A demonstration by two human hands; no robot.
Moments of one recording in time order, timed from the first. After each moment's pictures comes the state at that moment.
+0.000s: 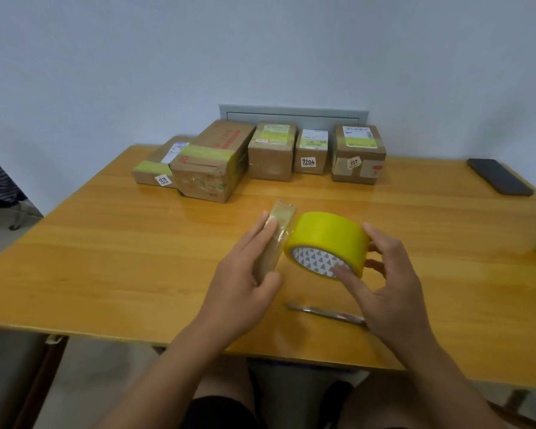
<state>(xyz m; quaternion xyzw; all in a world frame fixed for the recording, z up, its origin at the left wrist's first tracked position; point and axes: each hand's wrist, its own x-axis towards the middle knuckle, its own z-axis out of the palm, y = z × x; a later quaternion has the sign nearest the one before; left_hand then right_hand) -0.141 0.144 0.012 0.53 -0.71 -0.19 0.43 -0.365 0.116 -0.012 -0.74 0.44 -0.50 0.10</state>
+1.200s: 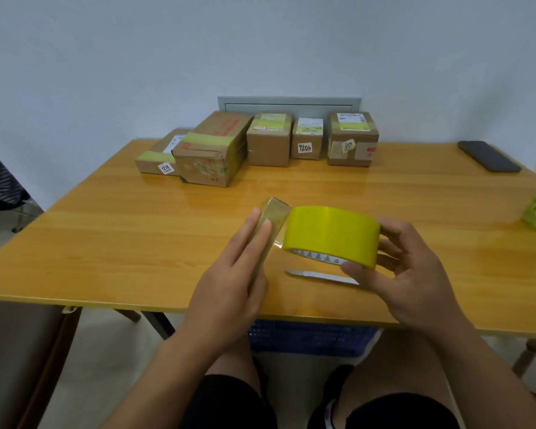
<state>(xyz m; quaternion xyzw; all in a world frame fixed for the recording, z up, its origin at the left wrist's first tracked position) -0.131 0.201 -0.010 0.50 -0.77 0.01 0.39 -0.376 0.175 0.011 -0.69 0.40 -0.51 0.33</state>
